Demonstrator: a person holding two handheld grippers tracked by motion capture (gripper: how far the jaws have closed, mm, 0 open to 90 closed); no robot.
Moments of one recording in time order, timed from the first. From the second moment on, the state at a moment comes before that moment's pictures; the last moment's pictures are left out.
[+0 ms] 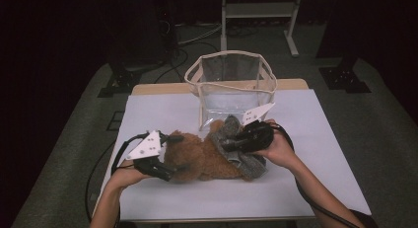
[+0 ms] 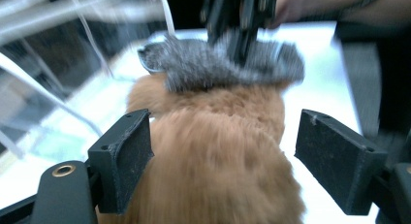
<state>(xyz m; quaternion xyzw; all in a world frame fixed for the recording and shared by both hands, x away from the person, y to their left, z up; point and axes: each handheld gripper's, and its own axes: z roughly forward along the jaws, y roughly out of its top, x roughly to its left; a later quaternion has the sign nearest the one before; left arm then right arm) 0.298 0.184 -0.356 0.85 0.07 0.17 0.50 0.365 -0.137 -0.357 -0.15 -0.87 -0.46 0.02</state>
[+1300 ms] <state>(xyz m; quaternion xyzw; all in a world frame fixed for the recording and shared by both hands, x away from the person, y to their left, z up) 0.334 0.208 -0.393 0.86 0.14 0.19 0.44 0.352 -0.158 -0.370 -0.18 -0.85 -0.49 0.03</state>
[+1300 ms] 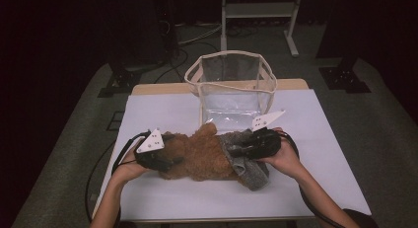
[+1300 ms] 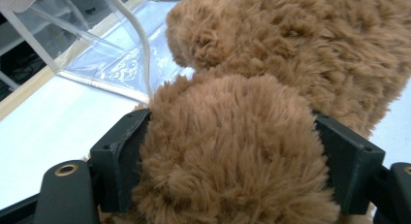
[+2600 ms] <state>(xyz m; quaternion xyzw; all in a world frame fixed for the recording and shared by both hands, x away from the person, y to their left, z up) 0.311 0.081 -0.373 0.86 -0.01 0.23 0.45 0.367 -0.194 -0.397 -0.24 -0.83 -0.51 0.04</state>
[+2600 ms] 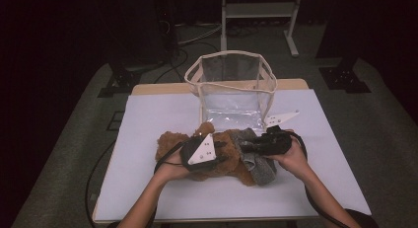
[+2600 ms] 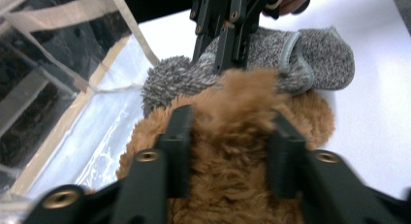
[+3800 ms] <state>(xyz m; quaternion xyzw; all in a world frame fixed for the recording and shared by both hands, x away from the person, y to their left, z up) 0.311 0.065 -0.366 0.87 -0.02 0.19 0.45 0.352 -0.219 -0.395 -0.25 -0.82 -0.51 0.04</state>
